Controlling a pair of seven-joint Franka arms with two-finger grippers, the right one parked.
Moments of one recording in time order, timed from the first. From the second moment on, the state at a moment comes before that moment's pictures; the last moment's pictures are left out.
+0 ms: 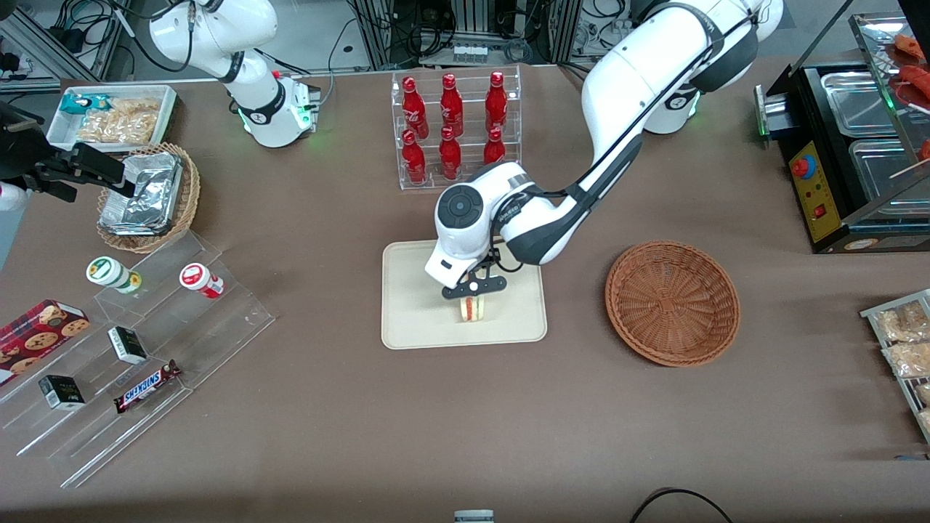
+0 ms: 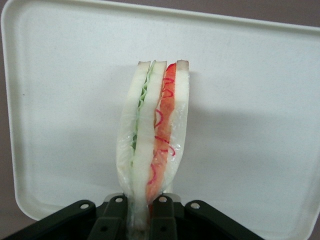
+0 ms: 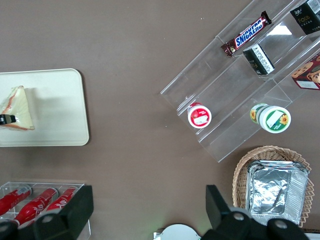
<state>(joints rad) -0.44 0.82 -0.50 -1.39 0.33 2.05 -1.15</state>
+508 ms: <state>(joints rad) -0.44 0.85 -0.50 -1.38 0.32 2.11 -1.15</state>
